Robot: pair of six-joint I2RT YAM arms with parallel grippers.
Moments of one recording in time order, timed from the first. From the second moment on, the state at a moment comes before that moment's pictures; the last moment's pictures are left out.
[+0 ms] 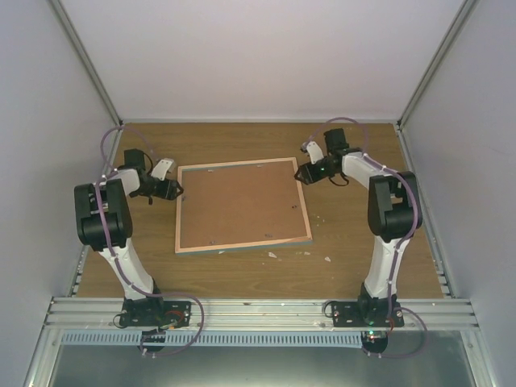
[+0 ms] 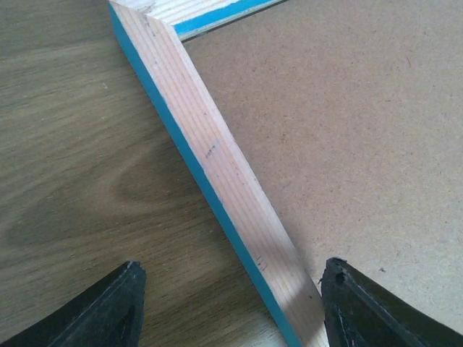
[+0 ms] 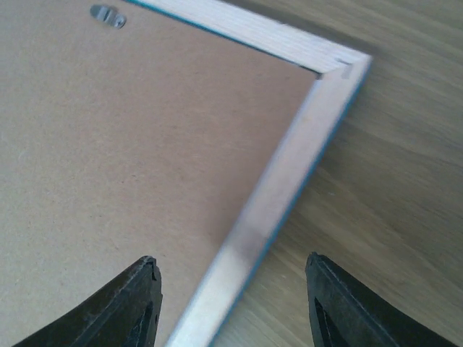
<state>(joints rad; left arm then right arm) 0.22 1.90 1.14 -0.43 0.50 0.45 0.16 2.01 1.42 -0.47 -0.47 -0.25</state>
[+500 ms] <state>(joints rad) 0.20 1.89 1.14 -0.41 0.47 0.46 0.37 2.07 1.38 -0.30 -0.15 -0.34</state>
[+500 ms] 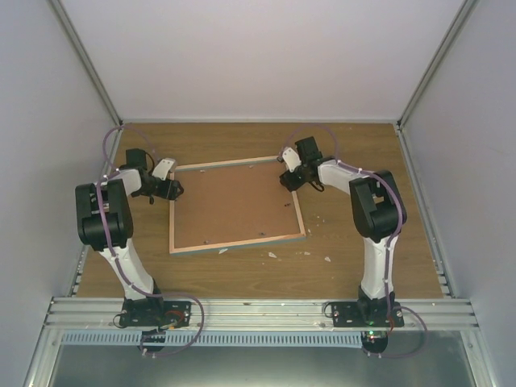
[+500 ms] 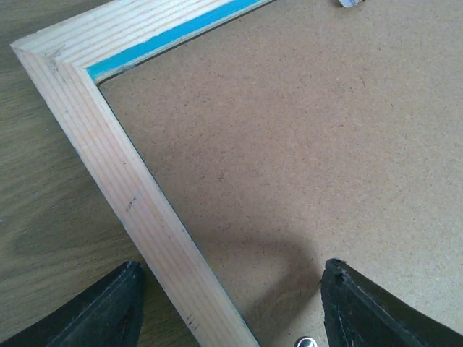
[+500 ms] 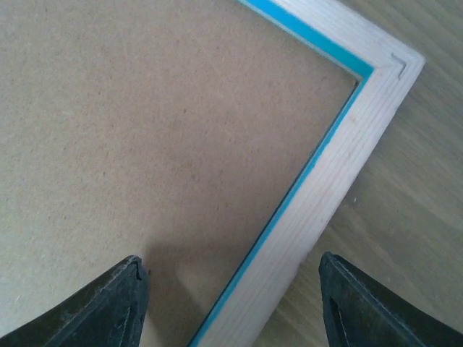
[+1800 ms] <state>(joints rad) -0.11 1.43 0.69 -0.57 0.42 1.14 0.55 2.01 1.29 -0.54 -0.70 -0.58</state>
